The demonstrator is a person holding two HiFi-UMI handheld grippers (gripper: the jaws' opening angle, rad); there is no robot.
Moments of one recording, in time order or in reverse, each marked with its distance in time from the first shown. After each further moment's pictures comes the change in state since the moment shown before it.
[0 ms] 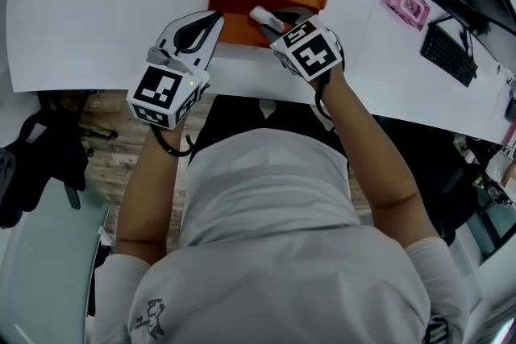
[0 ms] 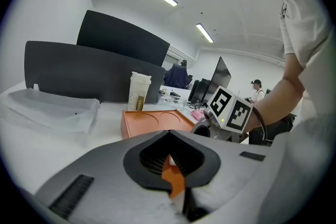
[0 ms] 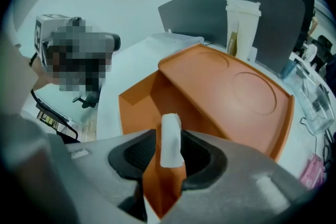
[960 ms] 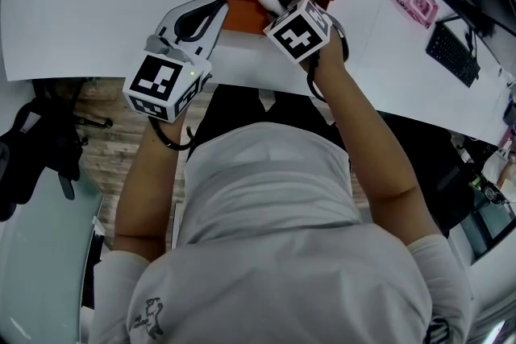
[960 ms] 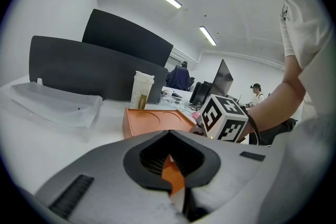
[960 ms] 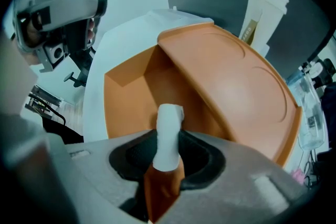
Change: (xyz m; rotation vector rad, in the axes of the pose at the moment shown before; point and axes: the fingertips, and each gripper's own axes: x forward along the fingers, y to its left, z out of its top) left arm -0.005 0.006 -0.009 -0.037 -0.023 0.009; right arm 0.033 -0.007 -0.014 -0.113 0.191 -0.096
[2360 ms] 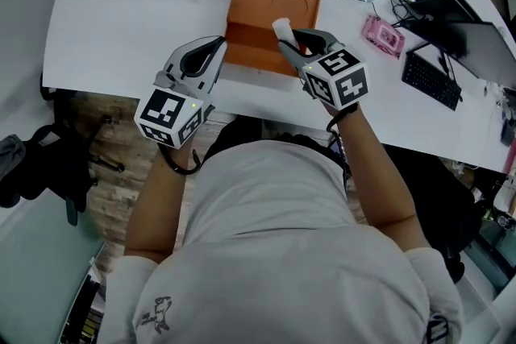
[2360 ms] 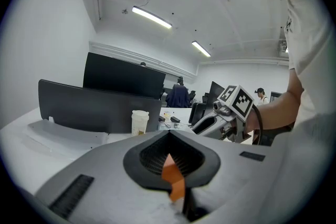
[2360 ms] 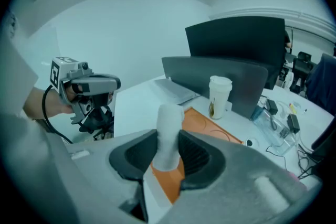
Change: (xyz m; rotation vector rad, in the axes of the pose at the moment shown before) left arm -0.092 -0.067 0.107 0.109 -0.189 0.058; right arm -0.218 0.011 0.047 0.120 -0.560 -0.005
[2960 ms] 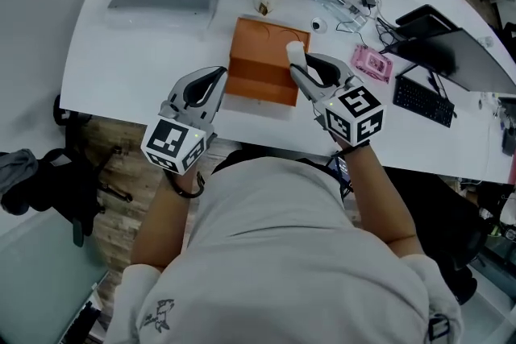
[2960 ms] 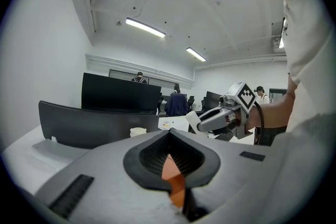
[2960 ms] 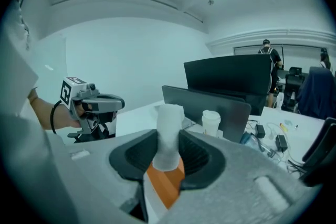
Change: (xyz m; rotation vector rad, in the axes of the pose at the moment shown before) left arm -0.030 -0.033 0.061 0.078 -0.080 0.006; right arm -0.100 0.010 0.063 -0.019 -0.272 -0.036
